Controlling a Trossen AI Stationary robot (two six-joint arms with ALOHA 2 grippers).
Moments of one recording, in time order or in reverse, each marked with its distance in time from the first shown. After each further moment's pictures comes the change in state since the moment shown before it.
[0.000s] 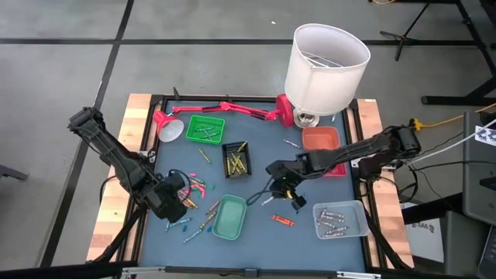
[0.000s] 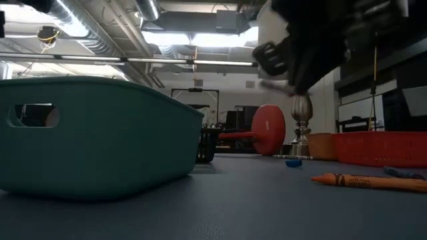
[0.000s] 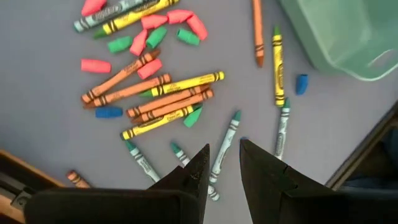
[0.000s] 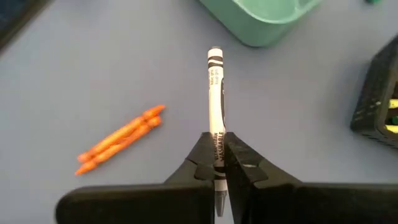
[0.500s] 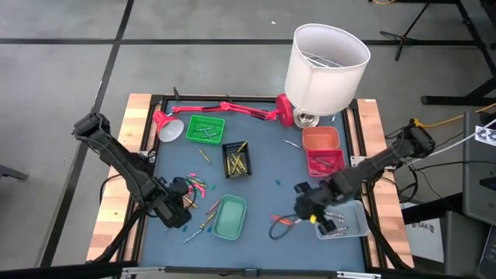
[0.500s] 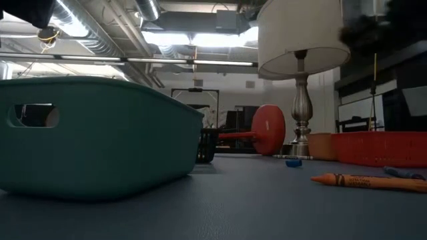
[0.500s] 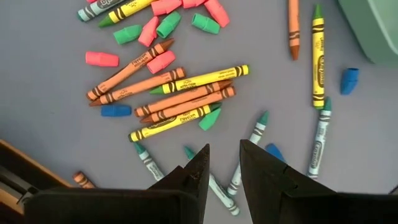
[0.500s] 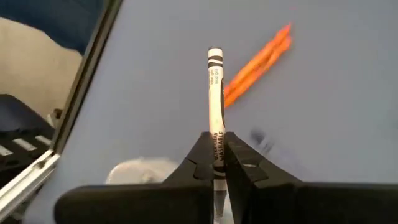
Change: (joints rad) left arm -0.013 0.147 0.000 0.008 0.000 -0.009; right arm 0.322 -0.141 0.000 -0.310 0.078 0.521
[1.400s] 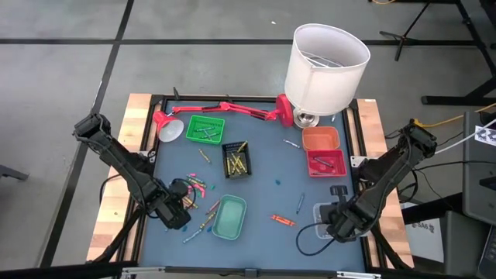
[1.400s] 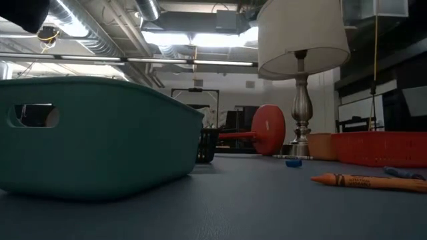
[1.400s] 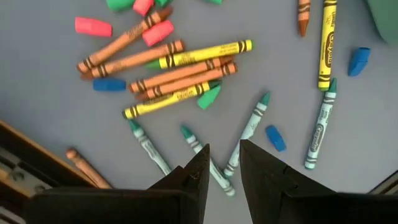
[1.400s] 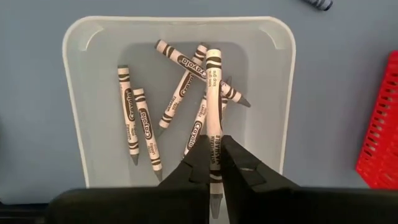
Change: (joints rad) left arm -0.005 0.011 0.000 0.003 0.081 -0.048; right arm 0.340 -0.013 -0.032 -0.349 0.207 0.647
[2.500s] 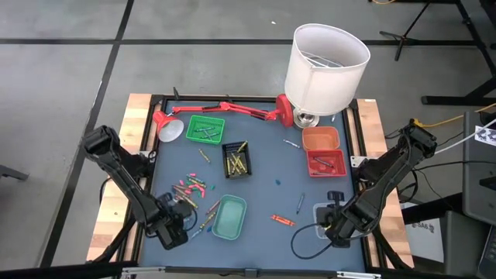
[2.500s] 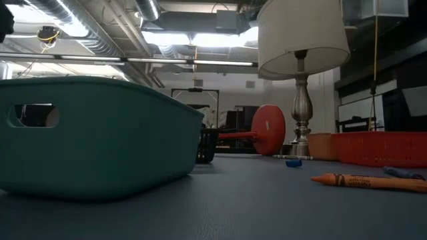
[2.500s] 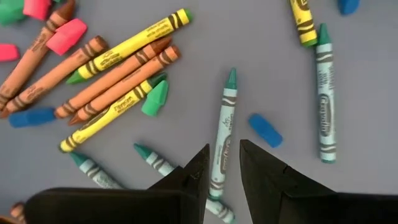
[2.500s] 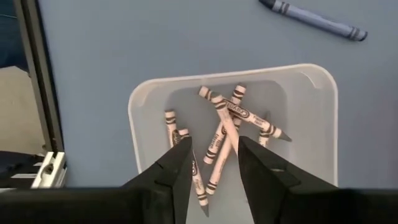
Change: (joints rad) left arm -0.139 0.220 0.000 0.181 -0.079 0.157; right arm 0.000 0.001 0.000 0.158 0.003 0.105
